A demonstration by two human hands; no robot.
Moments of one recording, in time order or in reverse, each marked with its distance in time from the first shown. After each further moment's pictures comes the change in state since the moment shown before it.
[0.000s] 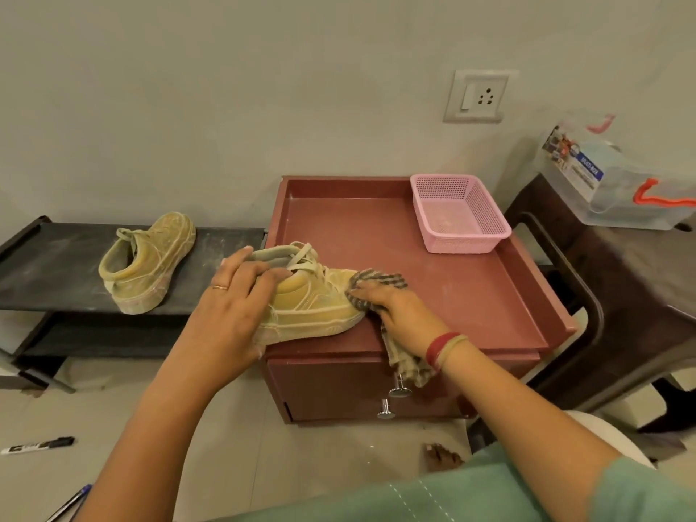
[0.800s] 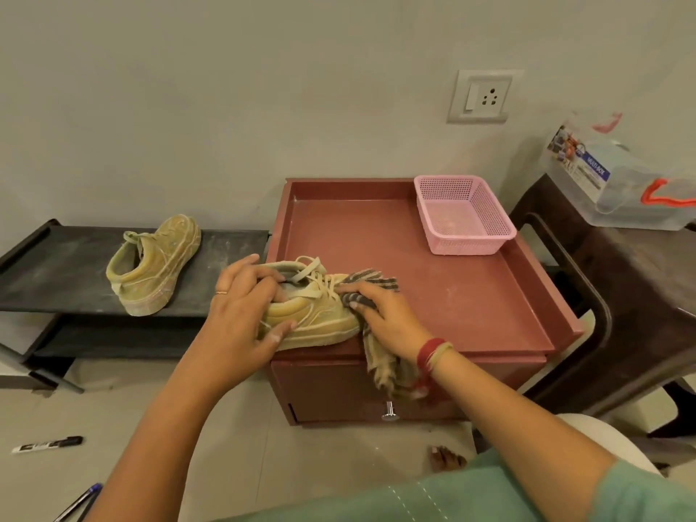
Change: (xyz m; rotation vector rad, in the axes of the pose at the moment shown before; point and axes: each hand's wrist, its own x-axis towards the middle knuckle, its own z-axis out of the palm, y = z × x) left_hand -0.001 0.002 0.006 -0.296 0.046 -0.112; right_hand 0.007 -0.018 0.015 0.256 0.091 0.034
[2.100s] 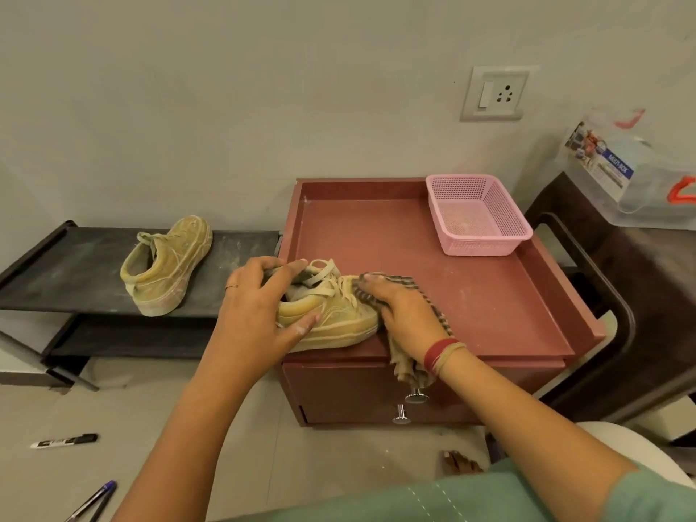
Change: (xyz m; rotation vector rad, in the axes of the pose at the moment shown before) left_hand 0.007 0.010 0.003 0.055 0.059 -0.175; right_hand 0.006 0.010 0.000 -0.189 0.035 0.008
